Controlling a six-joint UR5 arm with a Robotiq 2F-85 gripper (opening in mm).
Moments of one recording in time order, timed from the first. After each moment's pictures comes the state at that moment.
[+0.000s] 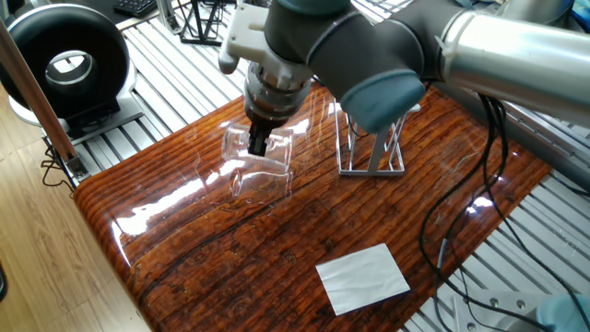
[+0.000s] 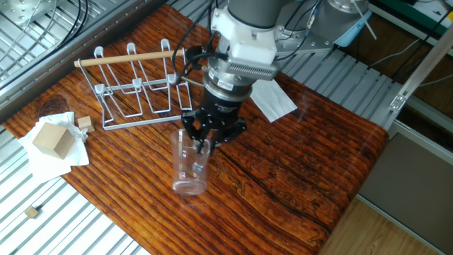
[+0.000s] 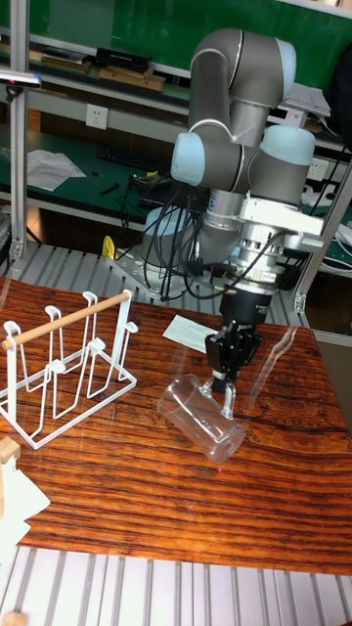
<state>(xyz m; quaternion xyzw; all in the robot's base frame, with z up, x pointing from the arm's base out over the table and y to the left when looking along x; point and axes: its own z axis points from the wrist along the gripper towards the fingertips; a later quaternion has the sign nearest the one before) 0.559 0.107 0.126 -0.36 0.91 -0.10 0.18</state>
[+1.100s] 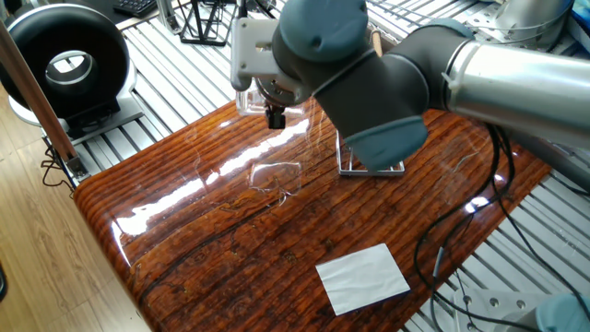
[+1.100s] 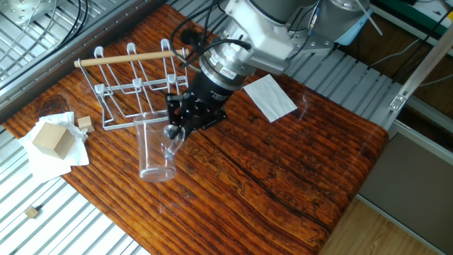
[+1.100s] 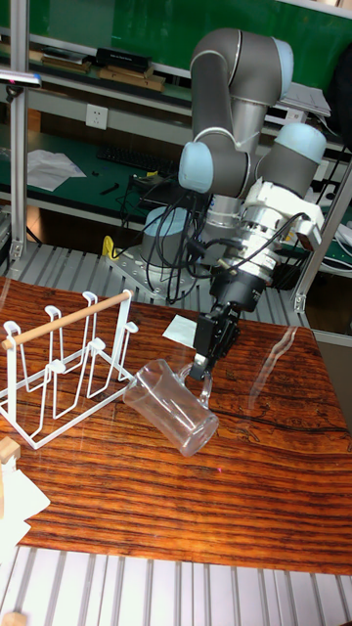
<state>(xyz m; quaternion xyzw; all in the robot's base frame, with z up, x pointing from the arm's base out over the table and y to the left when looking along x) 0.581 0.058 0.168 -0.43 0.84 -0.26 0.20</state>
